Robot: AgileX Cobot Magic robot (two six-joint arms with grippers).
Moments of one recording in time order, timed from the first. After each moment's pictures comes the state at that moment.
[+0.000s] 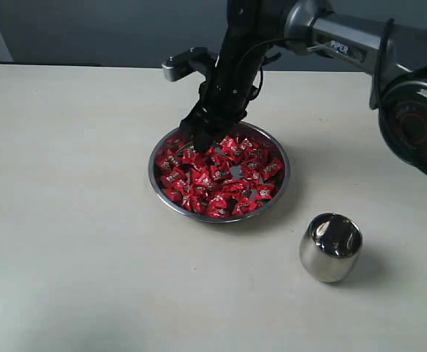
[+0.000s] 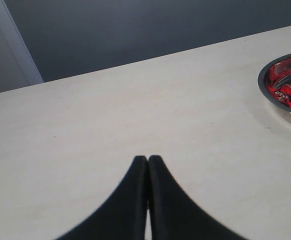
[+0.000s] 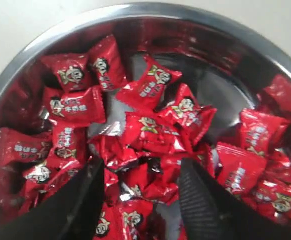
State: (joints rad) left arm -0.03 0.00 0.00 0.22 0.32 -0.06; right arm 0.51 2.39 -2.09 0.27 1.22 -0.48
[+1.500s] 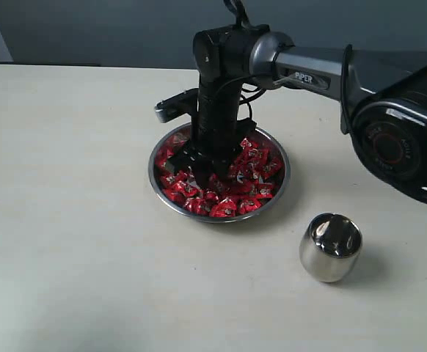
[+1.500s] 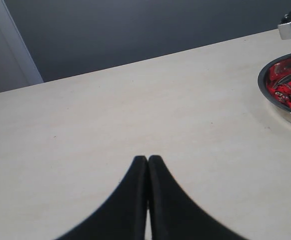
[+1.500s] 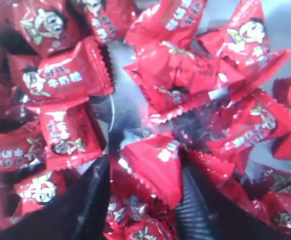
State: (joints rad) left arm -0.03 0.00 0.00 0.22 0.32 -0.06; right arm 0.61 2.41 -1.99 0.12 1.22 -0.18
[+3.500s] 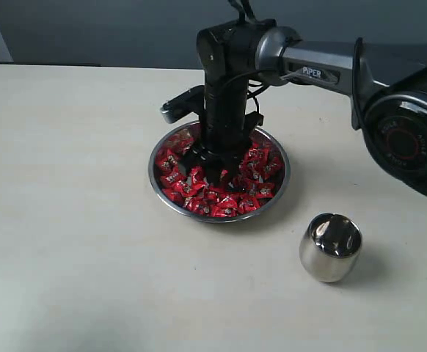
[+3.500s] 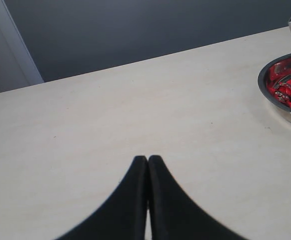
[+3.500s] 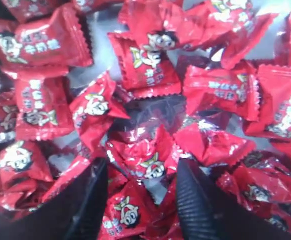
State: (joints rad) left arm -0.03 0.00 0.00 0.22 0.32 -0.06; right arm 0.61 2.37 -1.94 0.06 1.22 -0.21
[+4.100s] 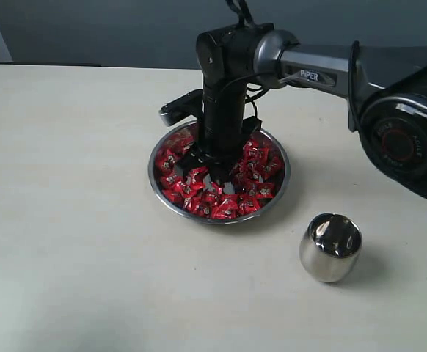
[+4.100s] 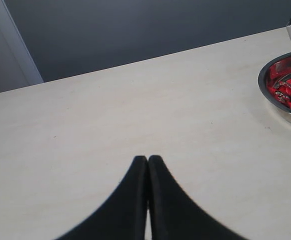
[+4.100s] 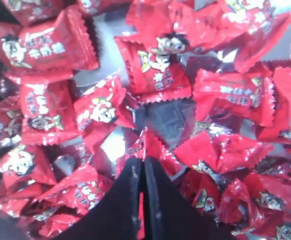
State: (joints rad) left arm -0.03 0.00 0.00 0.22 0.32 -0.06; right arm 0.61 2.38 -1.94 0.07 1.22 -0.21
